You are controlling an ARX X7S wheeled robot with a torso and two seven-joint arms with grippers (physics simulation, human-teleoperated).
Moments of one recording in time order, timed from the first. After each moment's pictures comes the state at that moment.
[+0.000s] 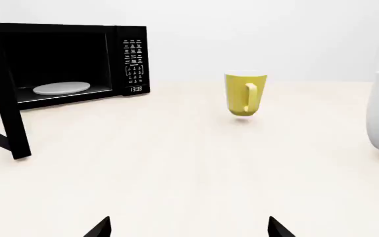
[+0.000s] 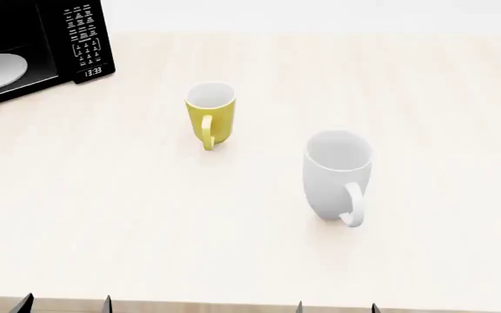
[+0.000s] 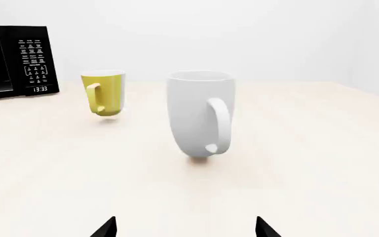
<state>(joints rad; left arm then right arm) 0.00 0.00 0.00 0.00 0.00 0.00 0.00 0.00 0.00 0.00 0.00 0.00 0.00 0.00</state>
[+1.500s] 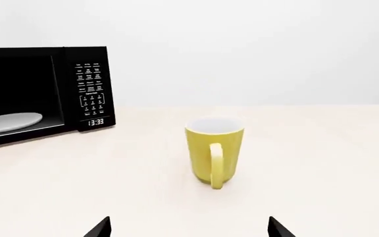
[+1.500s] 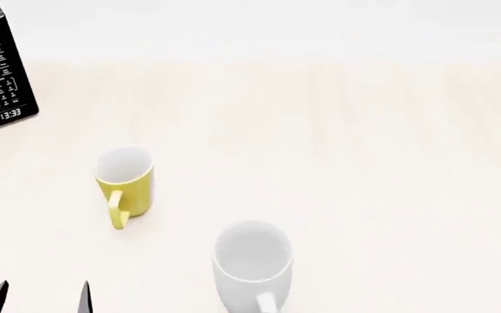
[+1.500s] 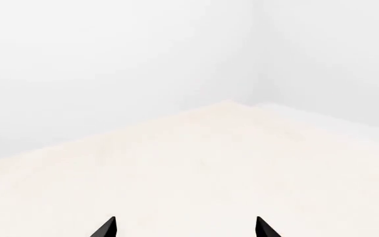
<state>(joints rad) -0.01 -0.13 0.08 0.04 -0.10 0.01 -0.13 -0.17 0.15 0.21 -0.22 0.36 -0.01 0.13</state>
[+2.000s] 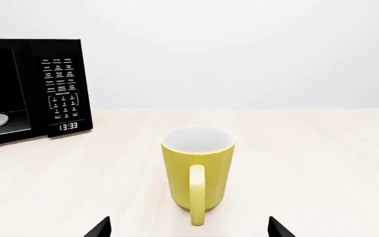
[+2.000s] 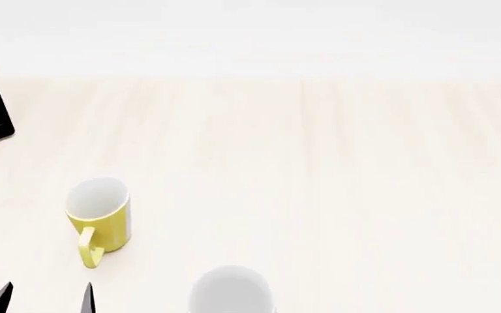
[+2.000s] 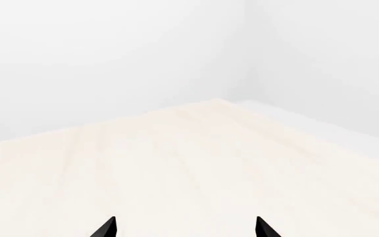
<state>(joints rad) -0.02 -0.14 0.10 0.03 -0.13 0.01 -0.13 -0.16 0.16 0.19 -0.20 0.30 0.02 0.20</state>
